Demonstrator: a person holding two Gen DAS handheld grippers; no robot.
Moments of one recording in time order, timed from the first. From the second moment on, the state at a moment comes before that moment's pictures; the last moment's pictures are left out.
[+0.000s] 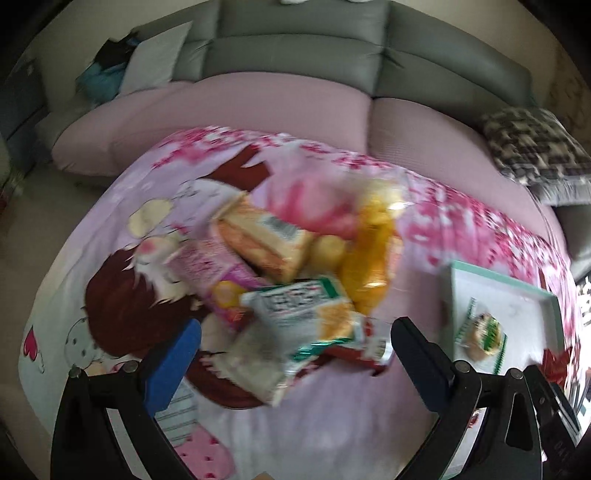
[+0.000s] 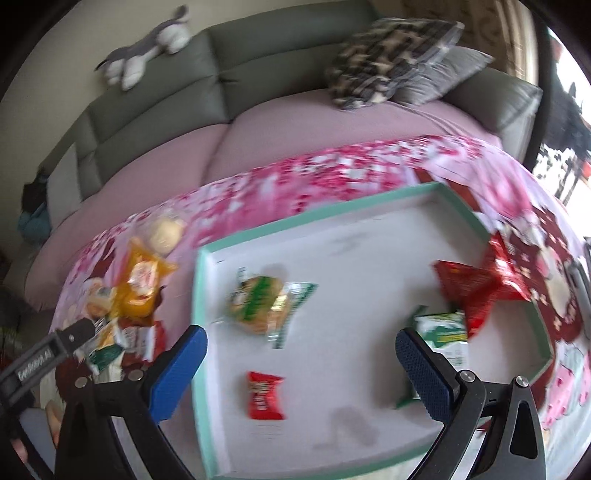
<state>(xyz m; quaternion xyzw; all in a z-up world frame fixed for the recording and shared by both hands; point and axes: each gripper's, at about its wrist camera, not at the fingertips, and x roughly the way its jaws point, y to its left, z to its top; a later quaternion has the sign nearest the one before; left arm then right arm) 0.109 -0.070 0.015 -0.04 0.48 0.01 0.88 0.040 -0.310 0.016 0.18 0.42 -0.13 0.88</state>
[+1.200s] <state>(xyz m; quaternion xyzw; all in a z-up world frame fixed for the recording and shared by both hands) 0.136 0.030 -0.026 -0.11 0.55 0.06 0.83 0.111 -0.154 0.002 0.07 0.44 0.07 0.89</state>
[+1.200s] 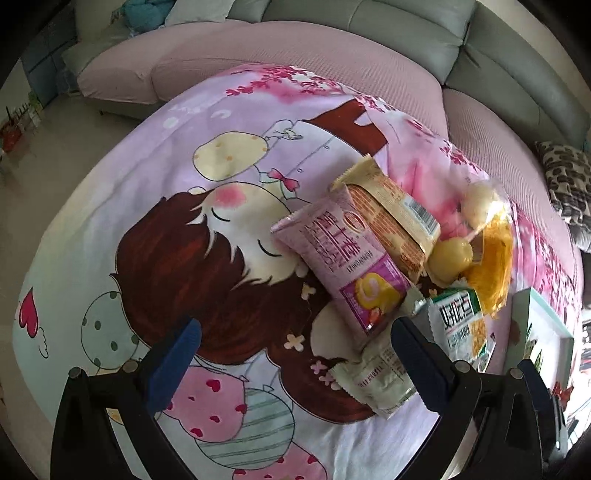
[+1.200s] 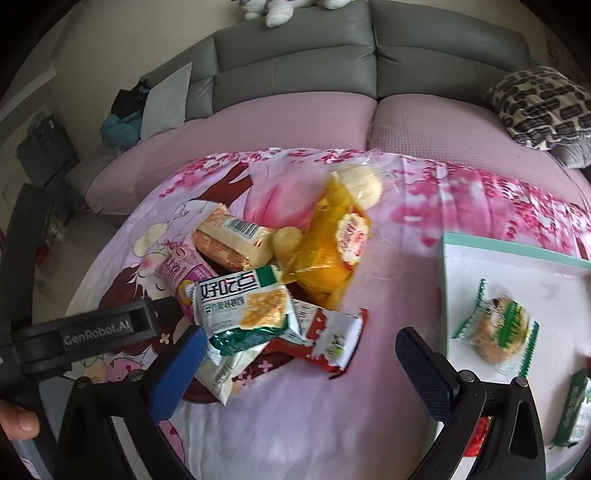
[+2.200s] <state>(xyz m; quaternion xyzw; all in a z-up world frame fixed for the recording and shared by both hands) 0.151 0.036 -0.047 -0.16 0.58 0.07 0.80 0.137 -0.122 -0.017 0.05 0.46 0.11 0.88</state>
